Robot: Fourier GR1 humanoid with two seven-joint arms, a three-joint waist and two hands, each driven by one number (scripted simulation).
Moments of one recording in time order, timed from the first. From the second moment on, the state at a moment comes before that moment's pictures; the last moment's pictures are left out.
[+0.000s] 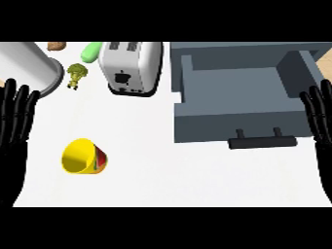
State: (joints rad) left arm 0.02 0.10 -0.01 -2.10 -0.03 0.00 -0.02; right arm 0.02 -0.11 0.01 -2.10 0.03 0.05 0.00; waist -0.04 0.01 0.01
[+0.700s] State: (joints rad) left arm 0.02 0.08 -0.03 -2.06 0.24 -0.14 0.04; right arm -0.02 -0.07 0.01 -2.08 -0.09 0.08 0.09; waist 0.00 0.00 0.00
